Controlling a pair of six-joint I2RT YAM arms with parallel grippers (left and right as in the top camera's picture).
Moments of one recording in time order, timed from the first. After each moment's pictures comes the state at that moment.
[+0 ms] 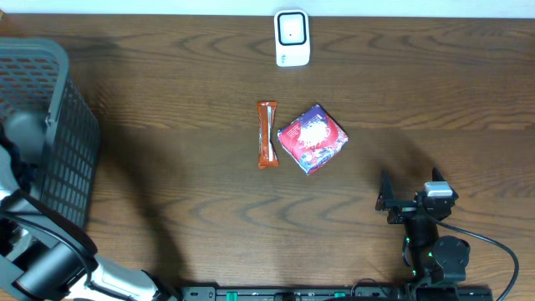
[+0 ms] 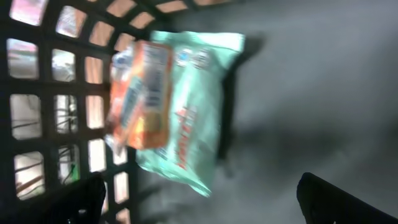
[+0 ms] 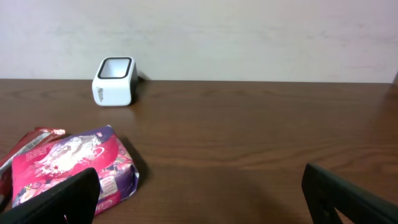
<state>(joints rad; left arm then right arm) 0.80 1.83 1.42 -1.06 -0.50 -0.65 0.01 0.01 0.01 -0.07 -0.04 0.02</state>
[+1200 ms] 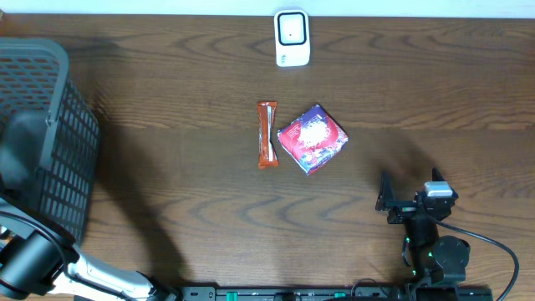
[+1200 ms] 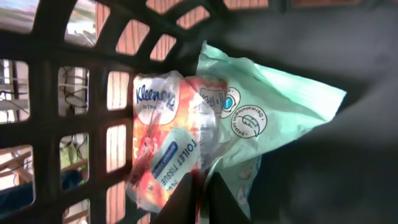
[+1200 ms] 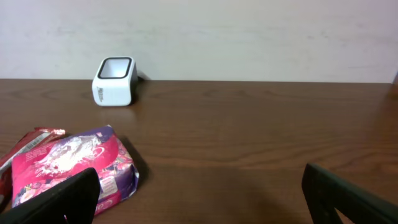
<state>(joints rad) 0.94 1.95 1.44 -1.06 -0.50 -0.65 0.01 0.01 0.01 -0.07 -0.04 0.02</state>
